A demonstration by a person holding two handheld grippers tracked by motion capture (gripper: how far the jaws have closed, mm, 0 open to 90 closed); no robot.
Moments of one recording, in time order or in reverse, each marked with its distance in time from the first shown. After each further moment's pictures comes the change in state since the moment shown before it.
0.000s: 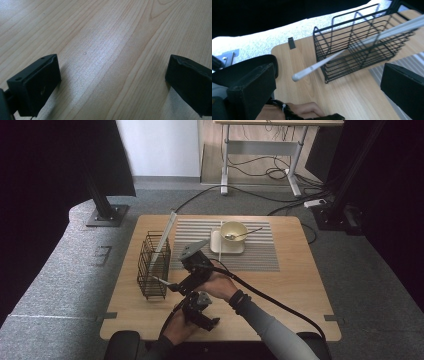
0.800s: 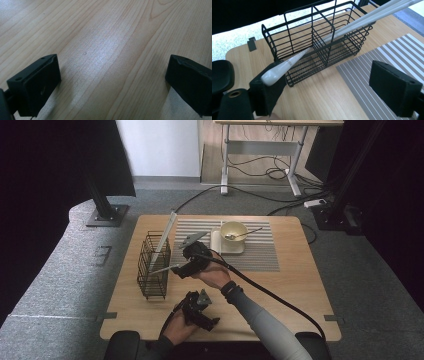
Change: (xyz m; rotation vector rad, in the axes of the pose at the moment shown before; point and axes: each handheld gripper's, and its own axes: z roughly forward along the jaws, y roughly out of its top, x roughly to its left) left arm 0.000 0.000 0.000 0.002 0.001 0.001; right arm -0.044 0.000 0.023 0.021 -0.192 0.029
